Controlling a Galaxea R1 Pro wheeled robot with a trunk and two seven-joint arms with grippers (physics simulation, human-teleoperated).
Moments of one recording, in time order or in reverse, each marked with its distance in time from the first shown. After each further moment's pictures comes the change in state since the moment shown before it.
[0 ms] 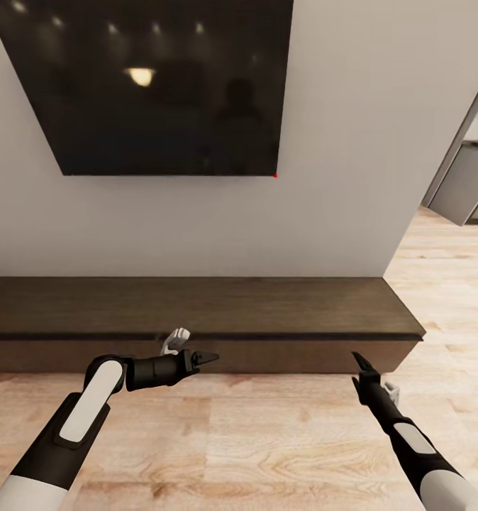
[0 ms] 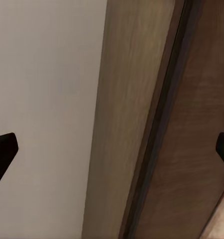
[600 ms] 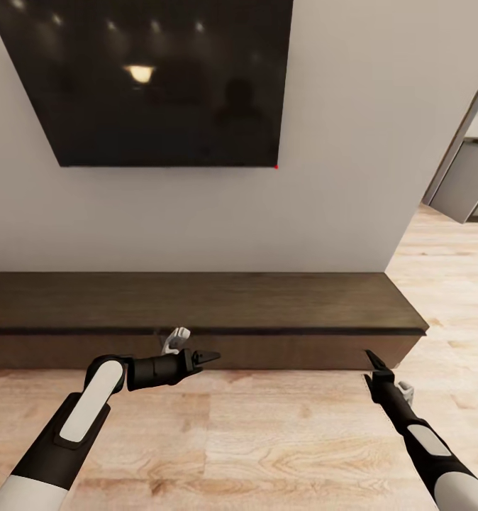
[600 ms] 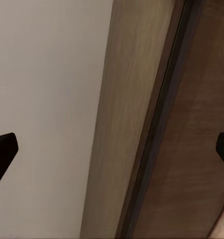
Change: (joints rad) left arm 0.000 -0.001 -0.002 -0.001 0.004 0.000 -0.041; right arm 0.004 -0.049 -0.009 0.003 -0.011 0.000 0.054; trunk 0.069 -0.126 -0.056
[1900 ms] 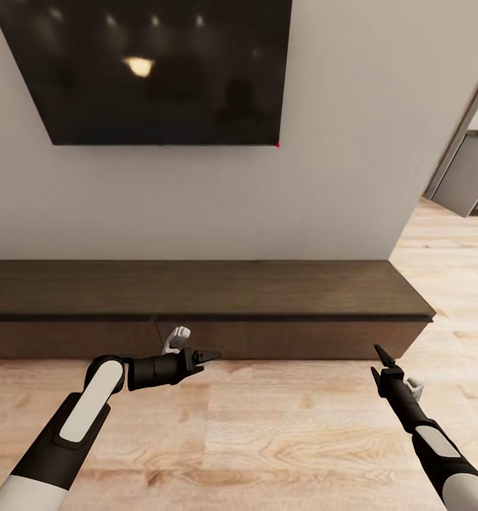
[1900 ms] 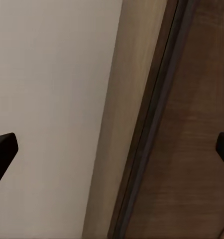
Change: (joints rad) left arm 0.000 0.002 -0.002 -0.001 0.002 0.000 -0.024; right arm 0.003 -0.028 -0.002 0.002 -0.007 0.002 0.123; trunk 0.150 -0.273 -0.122
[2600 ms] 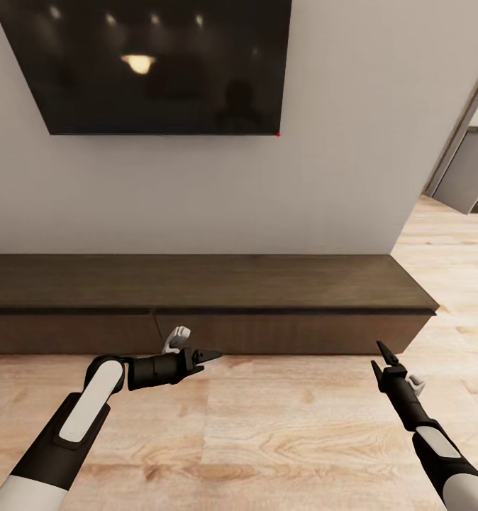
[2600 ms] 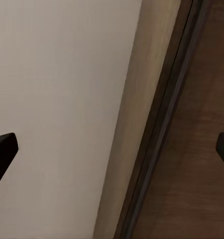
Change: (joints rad) left arm 0.001 0.000 0.000 -0.004 0.001 0.000 -0.001; right arm 0.001 0.000 -0.003 0.000 0.001 0.001 0.114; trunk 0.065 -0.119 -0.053
